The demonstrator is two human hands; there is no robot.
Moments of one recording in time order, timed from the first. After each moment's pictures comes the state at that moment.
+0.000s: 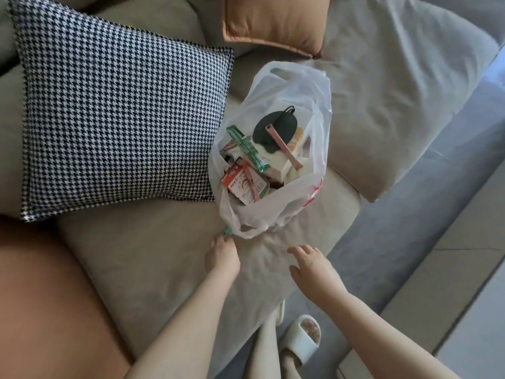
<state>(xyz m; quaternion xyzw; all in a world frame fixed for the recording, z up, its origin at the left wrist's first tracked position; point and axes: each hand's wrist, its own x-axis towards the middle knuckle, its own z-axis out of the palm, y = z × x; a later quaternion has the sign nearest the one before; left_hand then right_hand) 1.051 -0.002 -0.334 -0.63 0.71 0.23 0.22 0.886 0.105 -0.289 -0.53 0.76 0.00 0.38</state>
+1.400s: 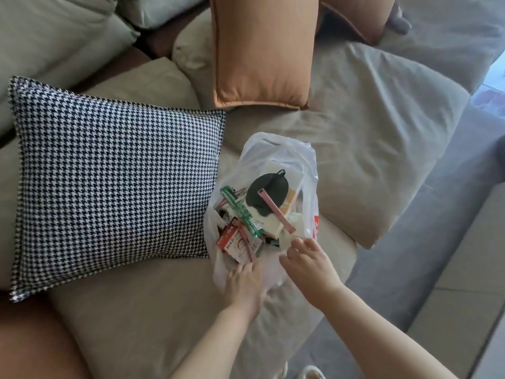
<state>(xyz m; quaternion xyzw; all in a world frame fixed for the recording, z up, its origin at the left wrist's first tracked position) 0.974 -0.049 -0.266 -0.48 0.81 0.22 0.26 0.829 -0.001 -0.247 -0.73 0.67 0.08 0.06</state>
